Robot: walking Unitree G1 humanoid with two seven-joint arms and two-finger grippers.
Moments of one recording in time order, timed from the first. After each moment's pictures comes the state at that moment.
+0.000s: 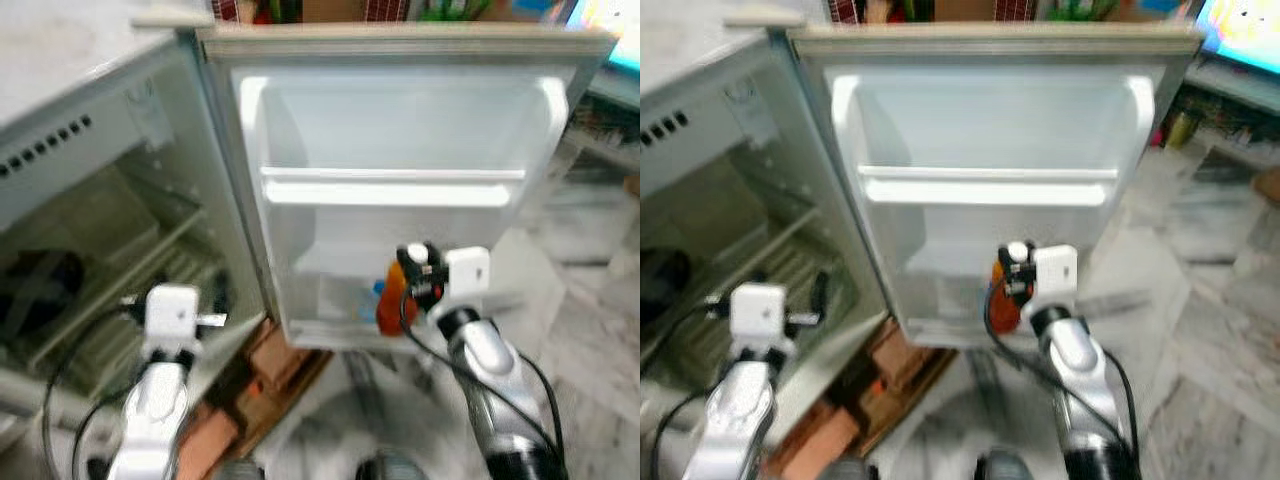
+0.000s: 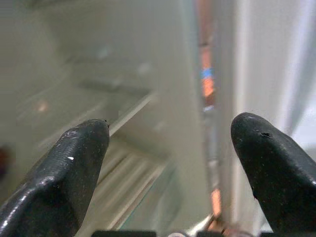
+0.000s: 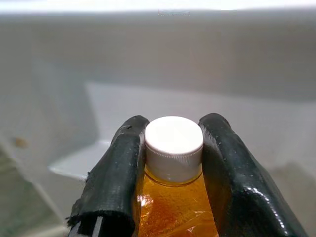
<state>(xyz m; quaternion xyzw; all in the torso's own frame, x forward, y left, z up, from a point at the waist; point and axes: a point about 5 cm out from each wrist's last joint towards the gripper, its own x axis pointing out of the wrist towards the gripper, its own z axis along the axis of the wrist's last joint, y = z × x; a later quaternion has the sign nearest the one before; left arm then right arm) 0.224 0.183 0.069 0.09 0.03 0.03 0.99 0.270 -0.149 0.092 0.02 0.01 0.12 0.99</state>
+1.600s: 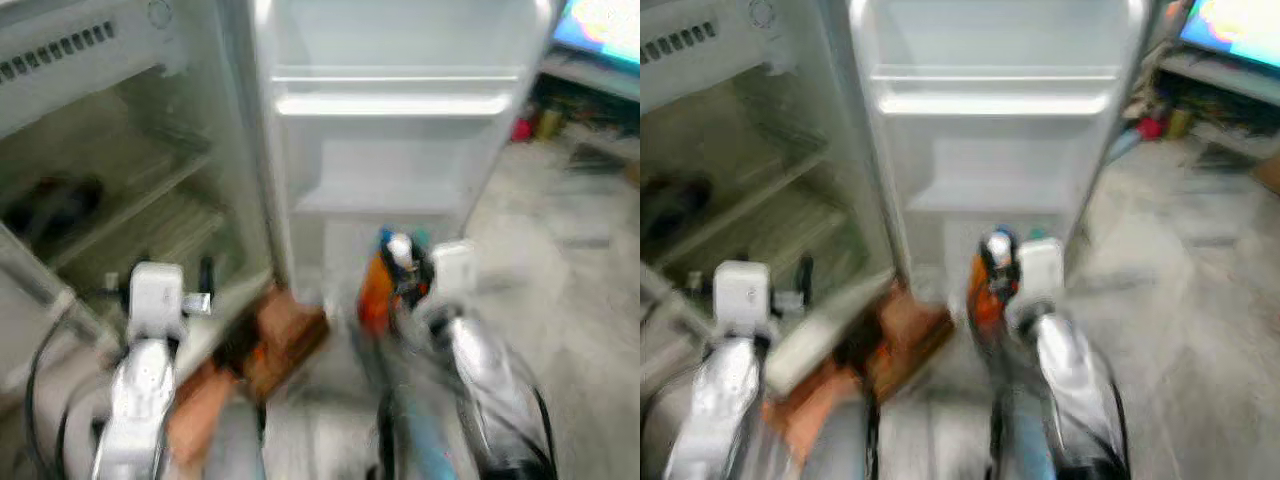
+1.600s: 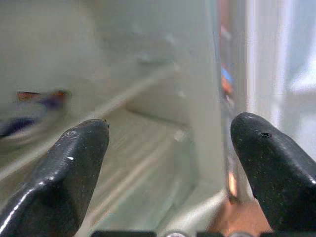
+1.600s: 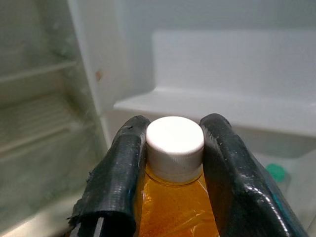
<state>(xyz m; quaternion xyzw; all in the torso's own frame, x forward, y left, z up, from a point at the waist) 0.251 0.186 0.099 0.10 -0.02 0.03 0.99 0.269 -0.139 0.095 0.02 0.00 0.15 0.99</state>
